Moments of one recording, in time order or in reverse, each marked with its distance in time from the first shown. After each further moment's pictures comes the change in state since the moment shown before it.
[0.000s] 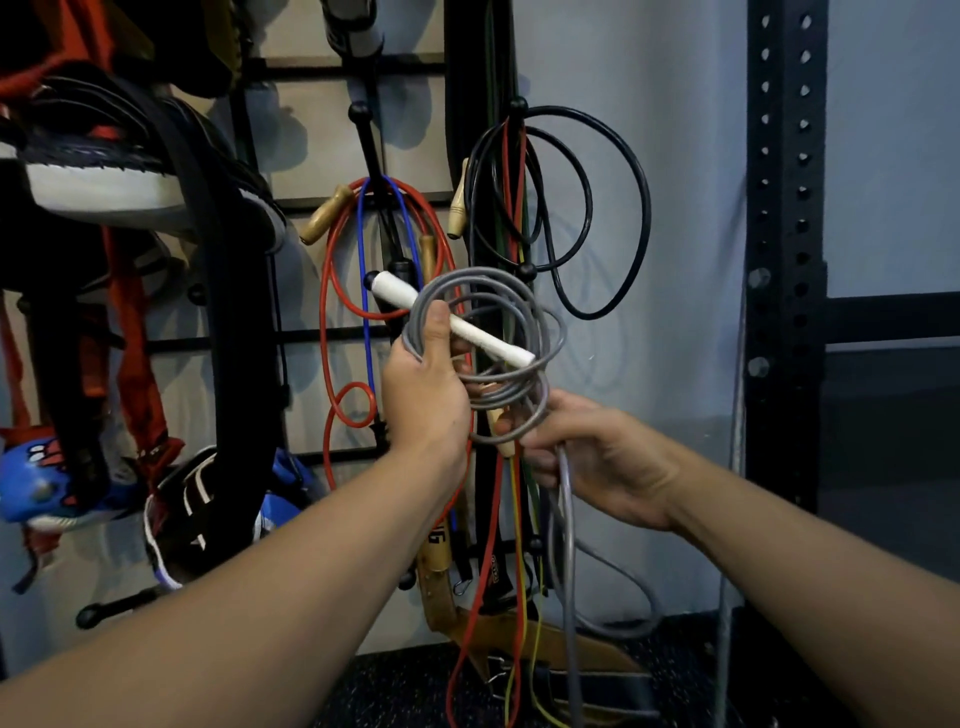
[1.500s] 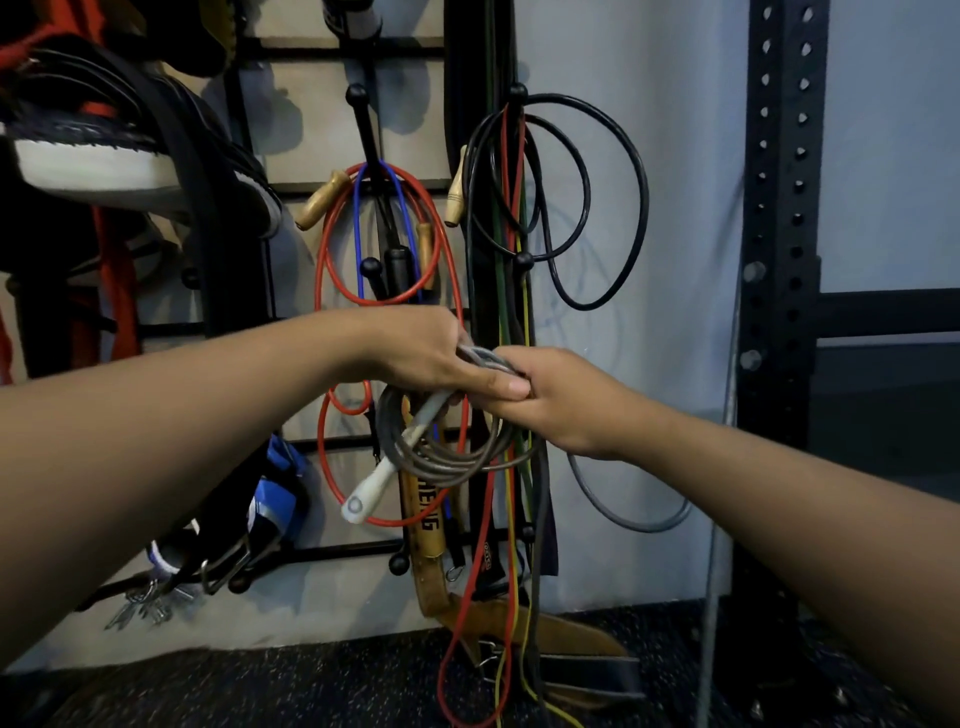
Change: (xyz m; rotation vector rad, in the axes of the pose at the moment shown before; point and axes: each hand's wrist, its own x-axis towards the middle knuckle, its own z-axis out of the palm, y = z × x) left_hand 0.044 0.073 -0.015 1.294 -1.063 0.064; right_hand 0.029 -0.018 0.003 -1.162 0.104 -0.285
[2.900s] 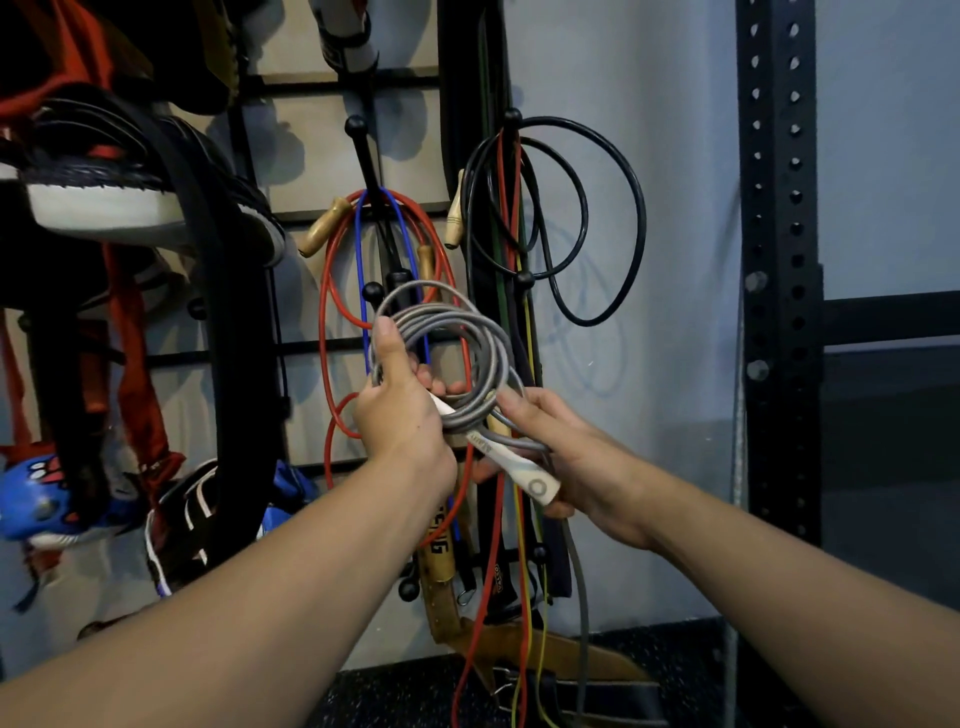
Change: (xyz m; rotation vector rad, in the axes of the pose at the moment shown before) left_hand 0.019 0.006 0.077 -1.746 1.083 -0.168; right_hand -0.027 -0.001 0.022 0.915 -0.017 0.475
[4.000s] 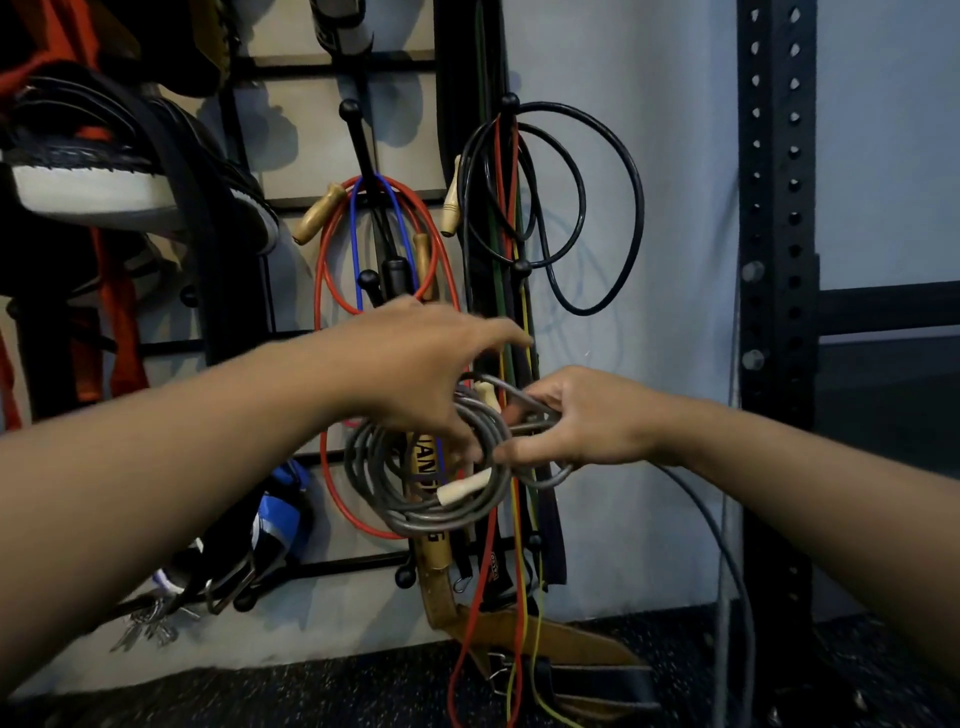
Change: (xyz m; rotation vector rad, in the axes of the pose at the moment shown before) left_hand -0.009 0.087 0.014 2.105 -1.151 0.776; right_hand -0.005 -0.046 -0.016 -0.798 -0.112 -0.089
